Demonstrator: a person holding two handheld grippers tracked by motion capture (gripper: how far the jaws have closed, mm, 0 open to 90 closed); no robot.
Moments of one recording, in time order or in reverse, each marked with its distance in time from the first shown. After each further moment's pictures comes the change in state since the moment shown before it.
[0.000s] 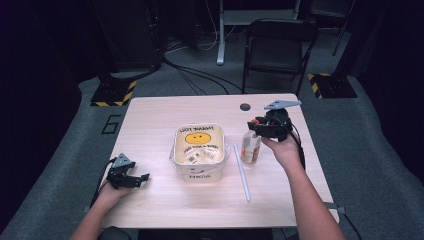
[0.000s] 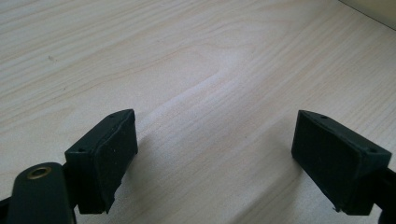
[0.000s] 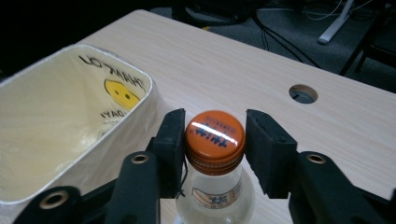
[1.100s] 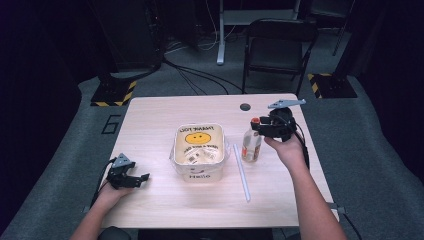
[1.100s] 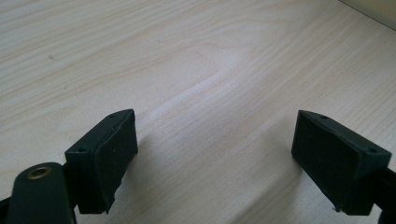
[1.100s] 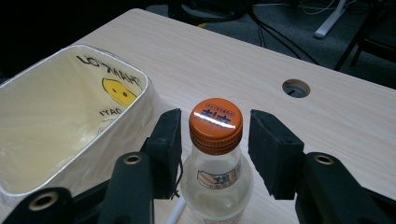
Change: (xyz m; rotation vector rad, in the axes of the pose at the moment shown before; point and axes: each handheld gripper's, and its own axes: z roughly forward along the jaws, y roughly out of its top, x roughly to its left) left arm -0.001 0.000 -0.001 0.004 0.003 -0.011; right arm -0.004 0.002 -0.011 0.018 -0.014 0.018
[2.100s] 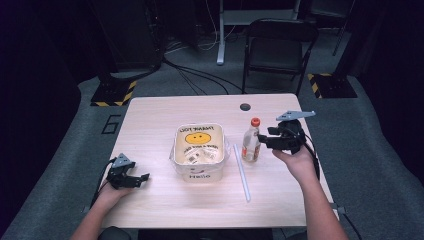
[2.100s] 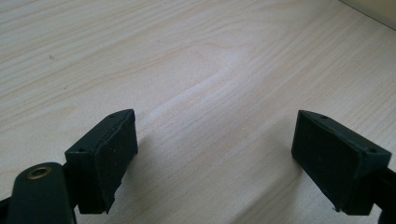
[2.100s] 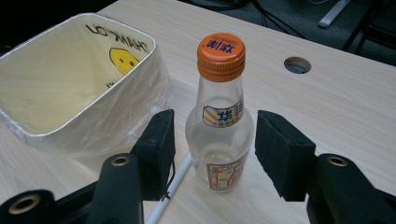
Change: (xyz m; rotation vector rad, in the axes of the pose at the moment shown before) left arm 0.000 0.000 0.000 0.000 -0.001 0.001; right arm 0.001 -0.029 -0.025 0.036 0.012 -0.011
